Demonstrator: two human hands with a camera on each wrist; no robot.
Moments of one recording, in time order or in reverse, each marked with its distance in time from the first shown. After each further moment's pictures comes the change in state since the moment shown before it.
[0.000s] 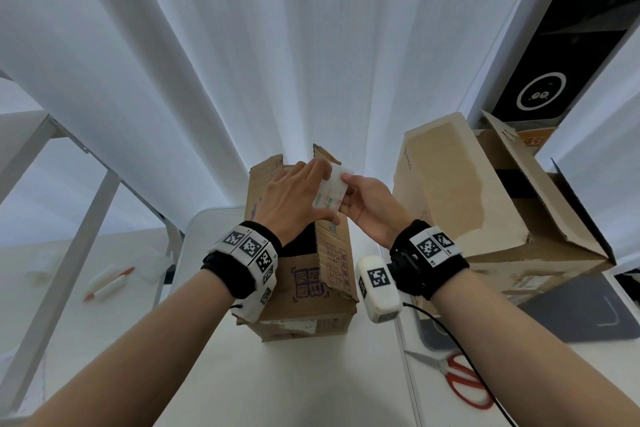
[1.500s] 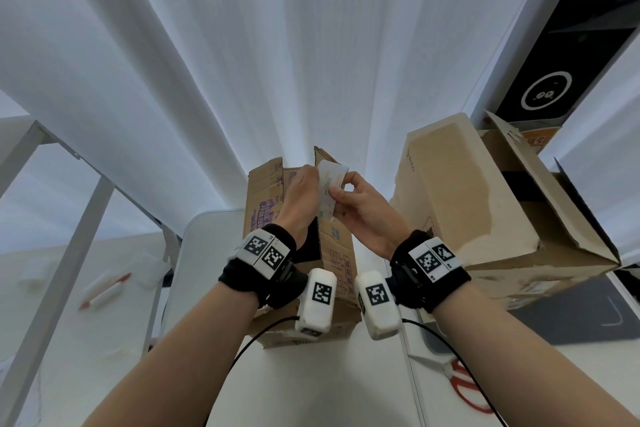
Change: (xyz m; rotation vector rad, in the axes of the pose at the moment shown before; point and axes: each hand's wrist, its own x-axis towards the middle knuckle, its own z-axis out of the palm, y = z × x) left_hand 0.023 0.025 0.000 -1.272 0.071 -0.747; right_hand 0.002 0.010 0.003 -0.034 -0.141 -0.061
